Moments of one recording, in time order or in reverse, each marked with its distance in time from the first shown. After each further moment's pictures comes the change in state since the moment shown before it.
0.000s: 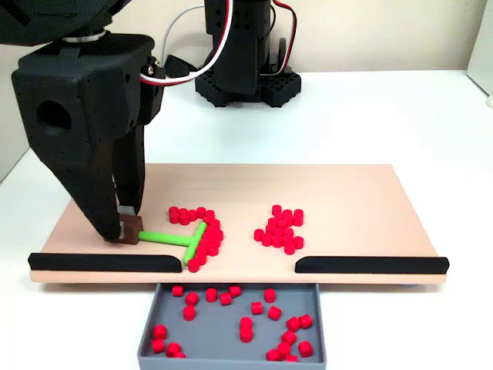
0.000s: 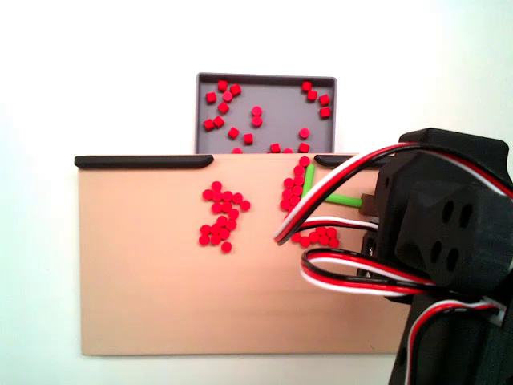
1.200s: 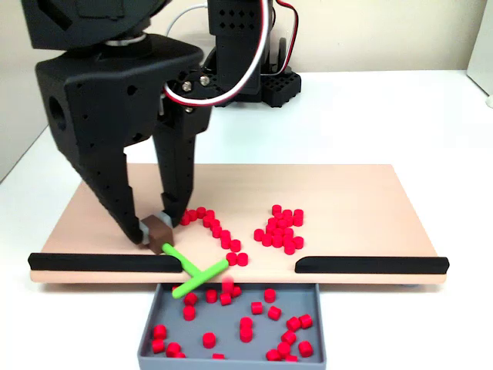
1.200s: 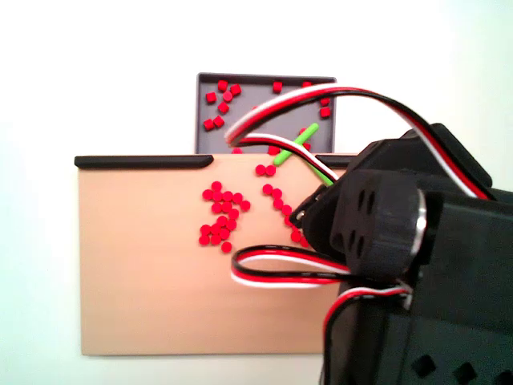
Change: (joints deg) arm -4.9 0.0 0.0 0.0 43.8
